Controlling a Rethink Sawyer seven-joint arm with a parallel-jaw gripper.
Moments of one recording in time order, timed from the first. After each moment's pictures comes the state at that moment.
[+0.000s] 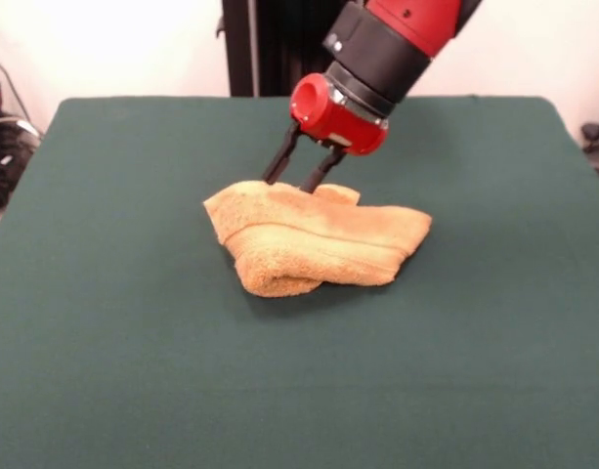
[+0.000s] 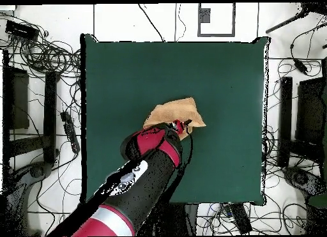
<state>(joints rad) 0.38 -0.21 -0.66 1.48 -0.08 0.21 1.57</state>
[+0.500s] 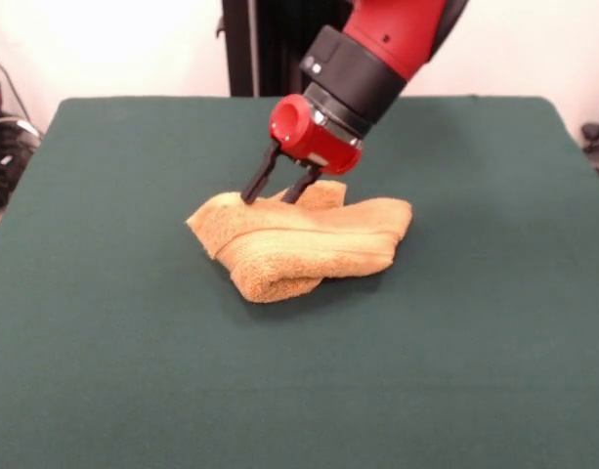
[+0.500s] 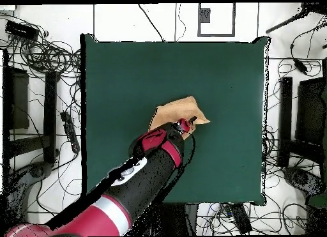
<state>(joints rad) 0.38 -0.10 -0.71 1.47 -0.08 0.08 1.57</state>
